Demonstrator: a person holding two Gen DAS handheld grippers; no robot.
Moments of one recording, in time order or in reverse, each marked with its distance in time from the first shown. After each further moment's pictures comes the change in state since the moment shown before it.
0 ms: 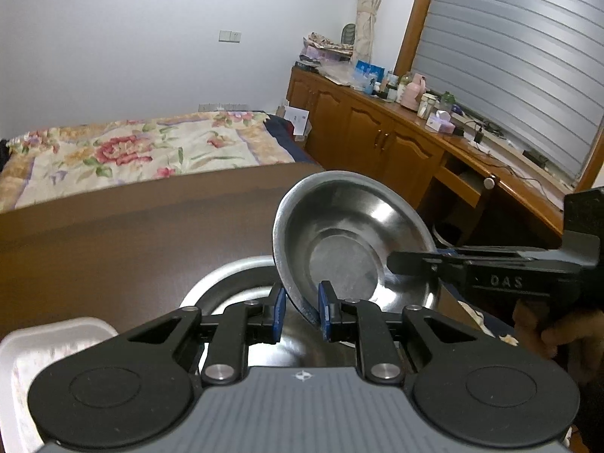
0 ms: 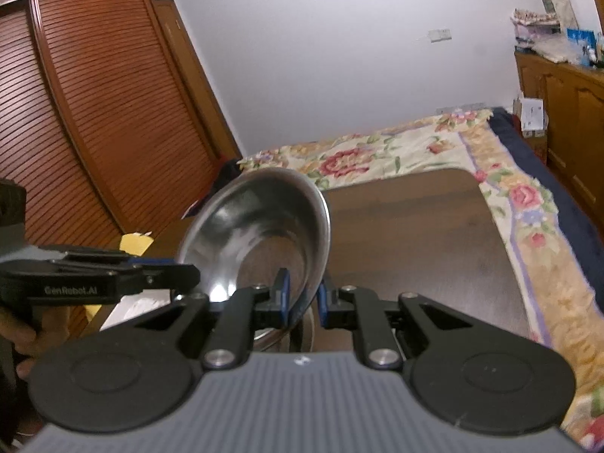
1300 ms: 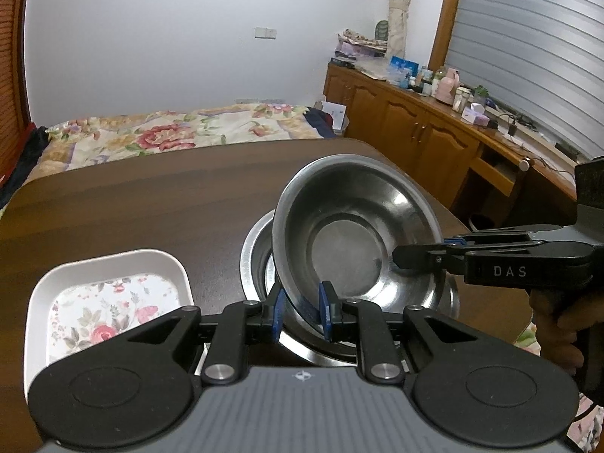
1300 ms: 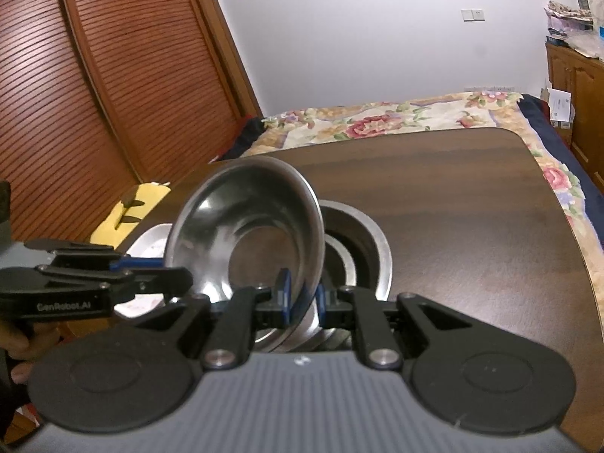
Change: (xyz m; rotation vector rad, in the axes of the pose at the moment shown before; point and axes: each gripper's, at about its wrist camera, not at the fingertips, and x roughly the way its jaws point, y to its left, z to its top) left arm -0.013 0.020 -0.051 -0.008 0.002 0.130; right arm 0.023 0.039 -0.033 -0.098 0.095 0.024
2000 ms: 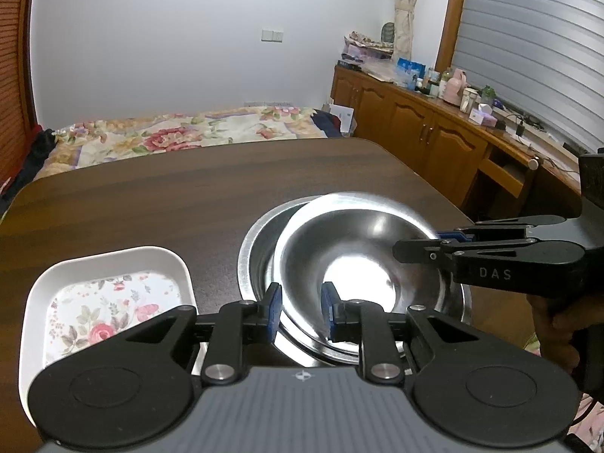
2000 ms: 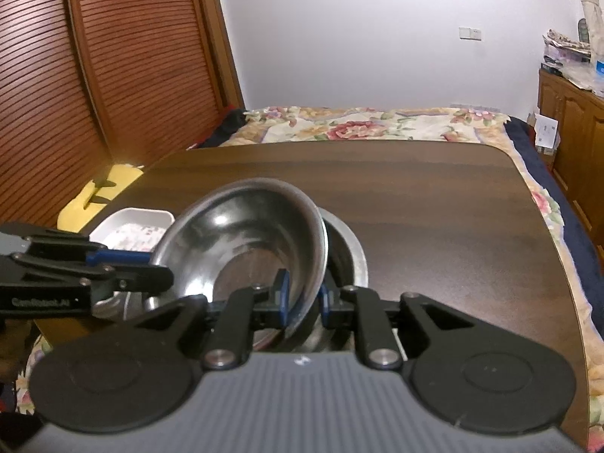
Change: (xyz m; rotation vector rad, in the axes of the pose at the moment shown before) left arm 0.004 -0.006 -0.005 0.006 -0.024 0.033; right arm 0.012 0.008 -0.001 -0.093 -0.003 -0.104
